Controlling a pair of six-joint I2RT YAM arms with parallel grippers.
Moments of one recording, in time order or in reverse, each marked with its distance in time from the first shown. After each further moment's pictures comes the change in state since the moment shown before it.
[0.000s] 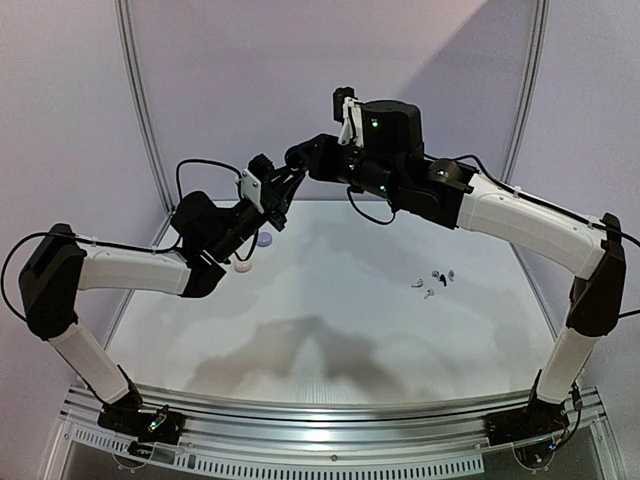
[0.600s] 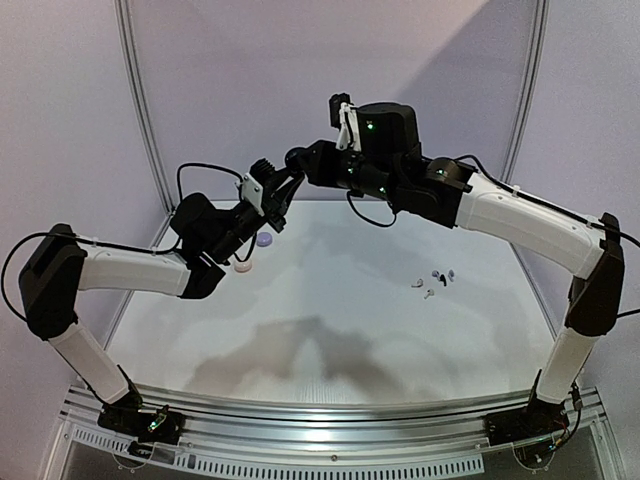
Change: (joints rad) left arm 0.003 0.000 -0.012 0.013 0.011 0.064; right arm 0.000 0.008 0.013 -0.064 -0.027 0.021
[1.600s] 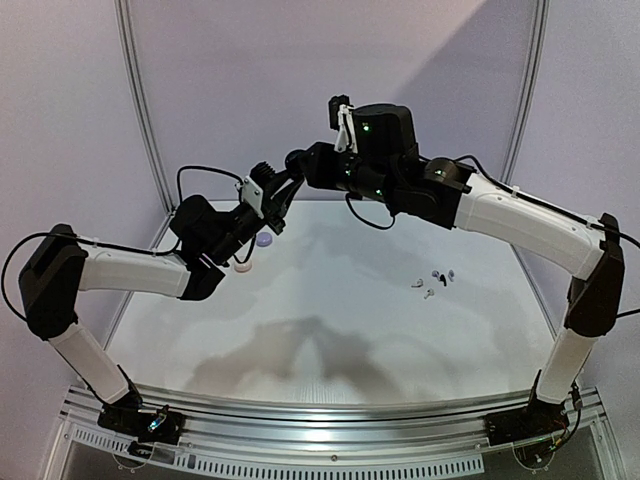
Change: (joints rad) left arm 0.001 0.000 -0.014 0.012 0.019 0.013; right arm 0.007 0.005 0.012 -0.032 0.052 0.000
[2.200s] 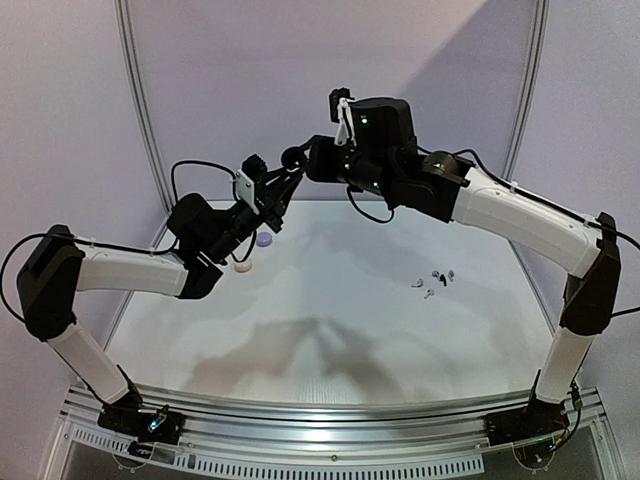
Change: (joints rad) left arm 0.011 -0.010 0.000 -0.002 0.007 -0.132; right arm -0.007 0.026 0.061 -0.032 0.056 -0.056
